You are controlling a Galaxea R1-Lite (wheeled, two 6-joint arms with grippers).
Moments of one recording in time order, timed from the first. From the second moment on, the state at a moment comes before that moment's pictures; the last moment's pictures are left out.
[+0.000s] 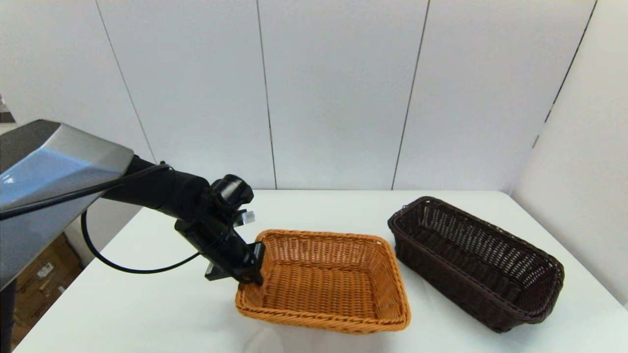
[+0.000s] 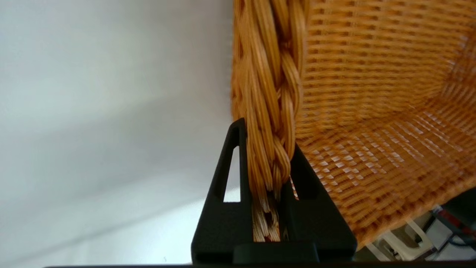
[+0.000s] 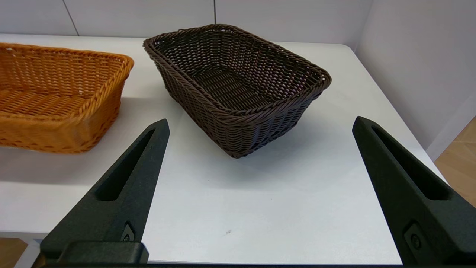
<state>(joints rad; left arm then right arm) -0.39 2.13 -1.30 0.49 -0.34 -0.39 -0.01 0.00 -0.03 0.07 0.01 -0.02</state>
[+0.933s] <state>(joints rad) -0.36 2.08 -1.32 0.50 -0.33 -0.37 -0.01 0.00 -0.03 0.07 0.01 -0.02</state>
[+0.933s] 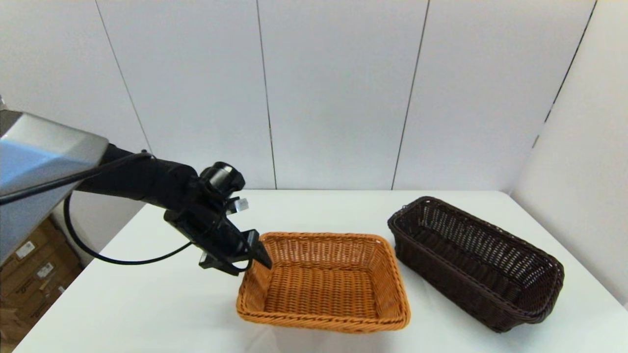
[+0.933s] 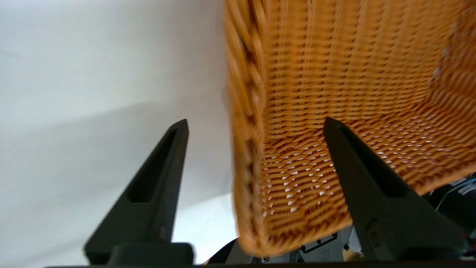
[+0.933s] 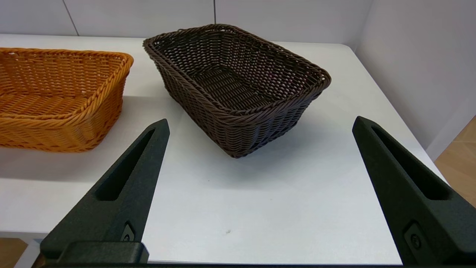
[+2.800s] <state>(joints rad) 0.02 0.25 -0.54 0.83 -0.23 -0.13 -0.01 0.00 -0.03 0.07 0.01 -0.01</state>
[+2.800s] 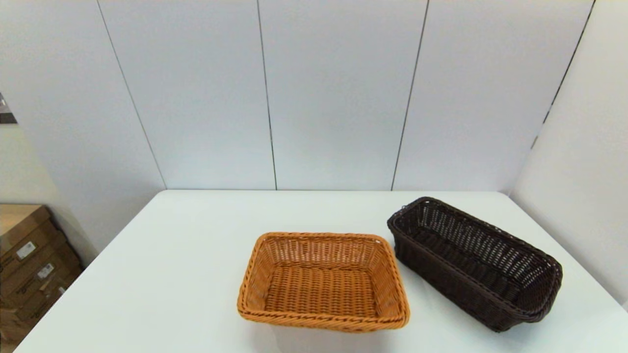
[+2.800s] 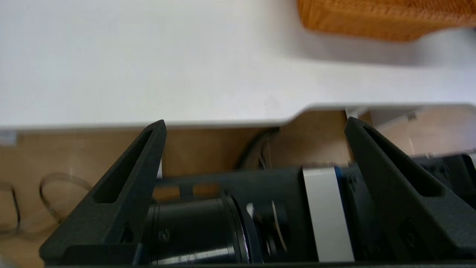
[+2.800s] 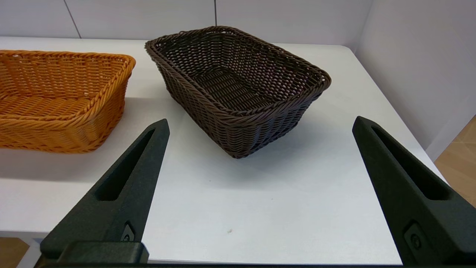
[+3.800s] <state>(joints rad) 0.00 0.00 -0.09 0.23 0.00 0.02 -0.01 0.03 -0.19 0.13 0.00 0.02</state>
